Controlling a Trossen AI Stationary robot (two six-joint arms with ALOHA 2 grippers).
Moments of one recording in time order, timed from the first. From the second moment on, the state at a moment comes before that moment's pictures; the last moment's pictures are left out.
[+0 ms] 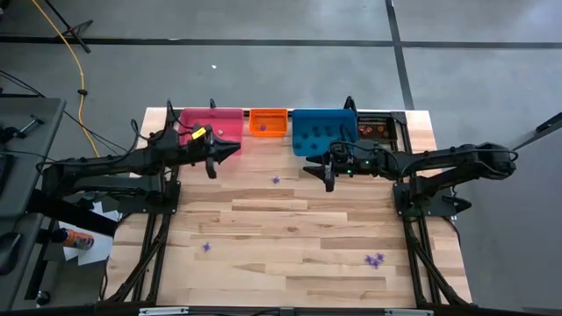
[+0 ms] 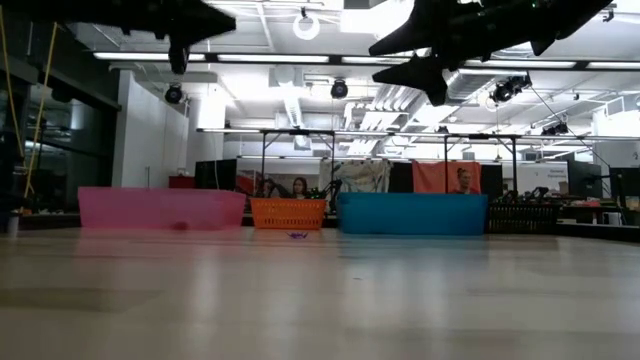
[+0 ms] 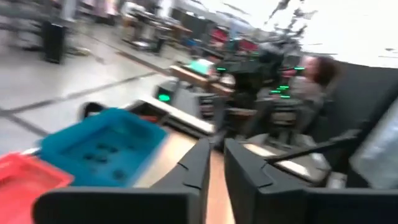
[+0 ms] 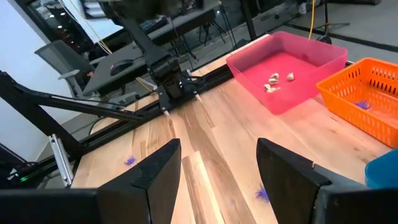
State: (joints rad) left arm 0.24 0.72 0.50 0.23 0.02 -0.35; right arm -0.09 1.19 0.65 0.32 0.03 0.42
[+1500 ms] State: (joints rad) left arm -0.88 1.56 0.77 -0.69 -0.17 -0.99; right arm -0.09 1.19 0.65 0.20 0.13 0.39
